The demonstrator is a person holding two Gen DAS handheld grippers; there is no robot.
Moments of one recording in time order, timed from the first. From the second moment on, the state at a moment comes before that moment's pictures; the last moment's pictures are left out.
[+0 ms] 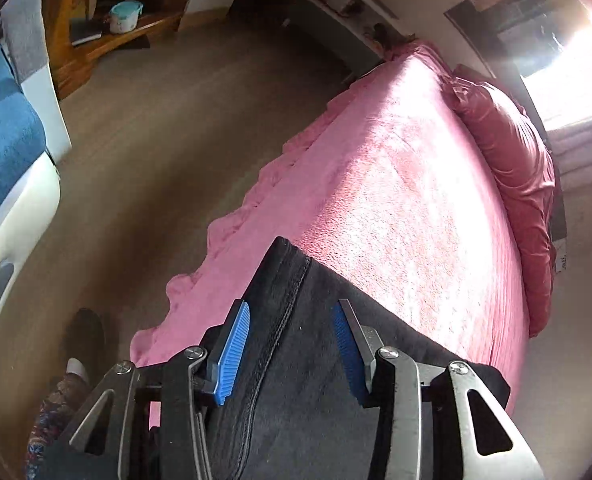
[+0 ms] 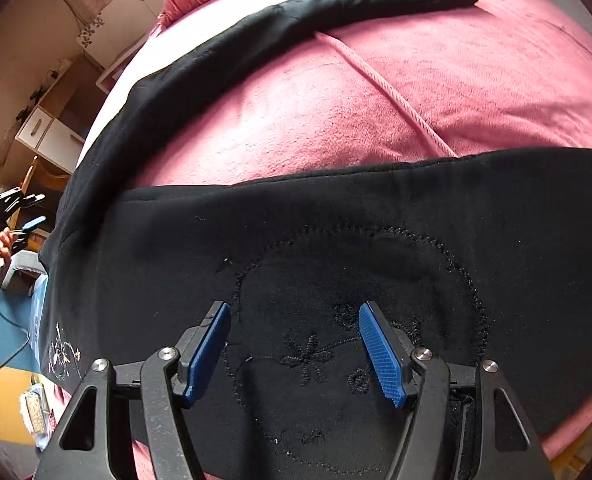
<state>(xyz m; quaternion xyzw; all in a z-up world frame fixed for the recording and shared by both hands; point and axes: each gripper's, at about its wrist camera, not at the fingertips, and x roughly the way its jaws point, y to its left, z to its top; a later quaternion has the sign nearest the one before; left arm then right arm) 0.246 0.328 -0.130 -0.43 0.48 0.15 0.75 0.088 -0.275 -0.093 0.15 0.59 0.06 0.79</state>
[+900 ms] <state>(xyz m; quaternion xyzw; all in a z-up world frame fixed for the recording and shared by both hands) 0.167 0.222 0.021 -0.29 0.31 -0.08 0.90 0.101 -0.241 -0.092 0.14 0.59 0.06 0.79</state>
